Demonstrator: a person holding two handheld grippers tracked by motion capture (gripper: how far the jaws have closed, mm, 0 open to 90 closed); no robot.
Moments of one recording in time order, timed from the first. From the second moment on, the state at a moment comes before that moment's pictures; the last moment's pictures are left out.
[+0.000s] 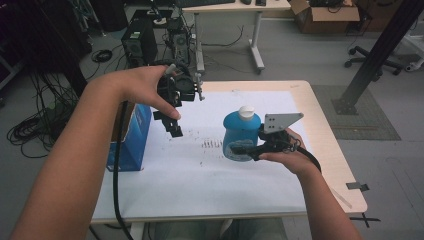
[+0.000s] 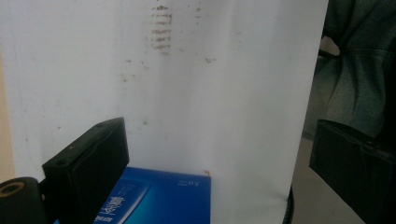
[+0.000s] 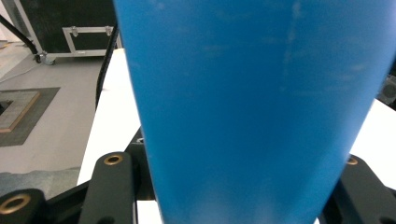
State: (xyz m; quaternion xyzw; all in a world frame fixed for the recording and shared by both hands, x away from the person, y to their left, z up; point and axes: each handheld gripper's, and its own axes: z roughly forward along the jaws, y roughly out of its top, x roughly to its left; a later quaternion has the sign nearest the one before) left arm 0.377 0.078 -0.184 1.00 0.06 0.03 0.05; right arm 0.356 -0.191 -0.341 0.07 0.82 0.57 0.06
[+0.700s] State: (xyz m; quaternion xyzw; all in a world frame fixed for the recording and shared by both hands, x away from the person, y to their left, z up) left arm 0.365 0.059 -0.176 1.00 0.04 0.04 0.05; right arm 0.357 -0.170 -0.339 0.04 0.82 0.57 0.04
